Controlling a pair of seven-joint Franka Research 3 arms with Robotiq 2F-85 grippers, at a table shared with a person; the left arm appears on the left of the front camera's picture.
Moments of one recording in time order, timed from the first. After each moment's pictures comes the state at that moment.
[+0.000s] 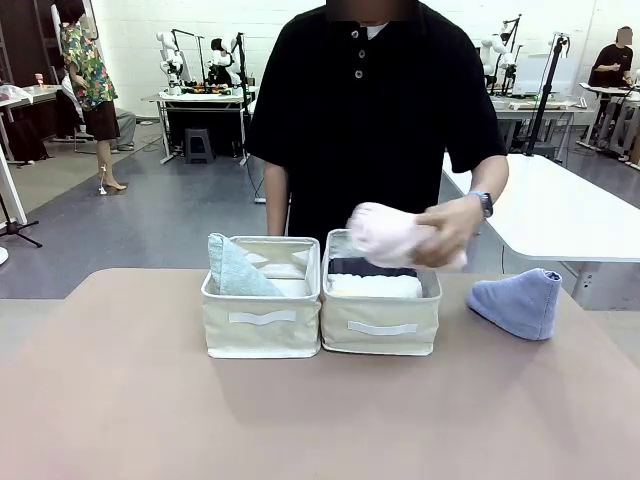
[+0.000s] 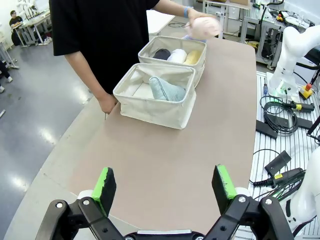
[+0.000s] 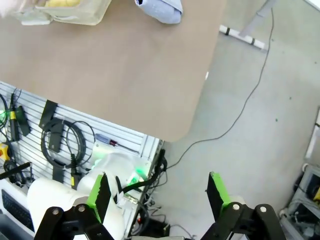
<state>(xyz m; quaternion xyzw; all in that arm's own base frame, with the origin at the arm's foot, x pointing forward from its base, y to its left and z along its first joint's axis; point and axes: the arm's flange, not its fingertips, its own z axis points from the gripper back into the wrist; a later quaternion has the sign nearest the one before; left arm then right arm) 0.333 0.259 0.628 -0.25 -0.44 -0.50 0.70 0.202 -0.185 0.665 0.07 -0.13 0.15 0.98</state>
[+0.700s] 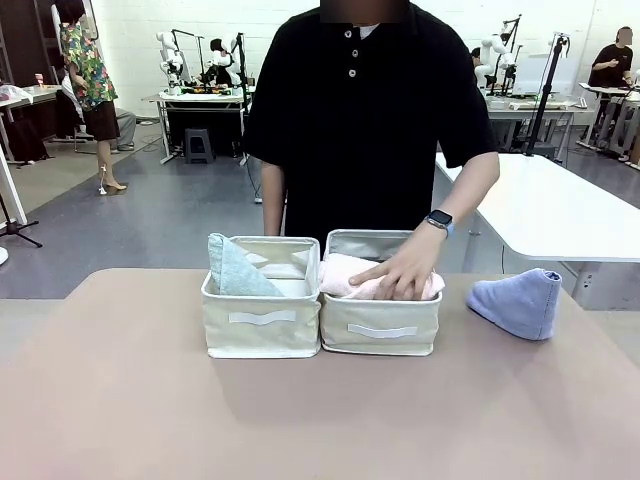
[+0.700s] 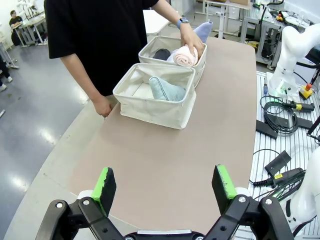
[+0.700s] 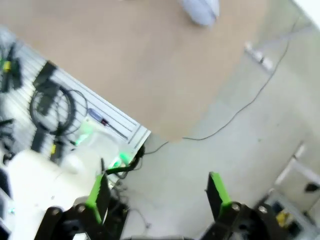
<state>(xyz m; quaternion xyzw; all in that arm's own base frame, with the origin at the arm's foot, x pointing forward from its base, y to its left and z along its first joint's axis) 0.333 0.259 0.628 -0.25 -0.44 -0.50 0.70 0.234 -0.124 0.663 0.03 -0.08 0.32 0.94</state>
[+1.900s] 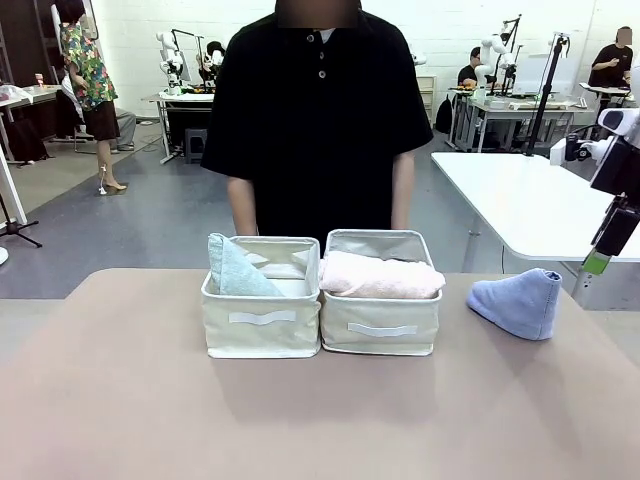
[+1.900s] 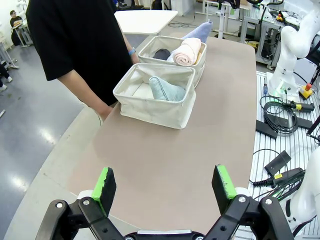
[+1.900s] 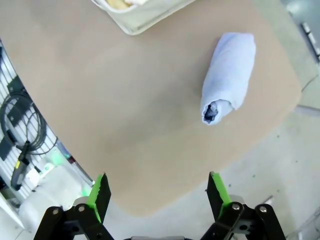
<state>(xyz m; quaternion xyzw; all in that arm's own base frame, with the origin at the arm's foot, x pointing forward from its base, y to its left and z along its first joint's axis) 0.334 0.259 0.628 -0.25 -0.44 -0.50 0.70 0.402 -0.018 0.553 0.02 -0.07 0.45 0.89</state>
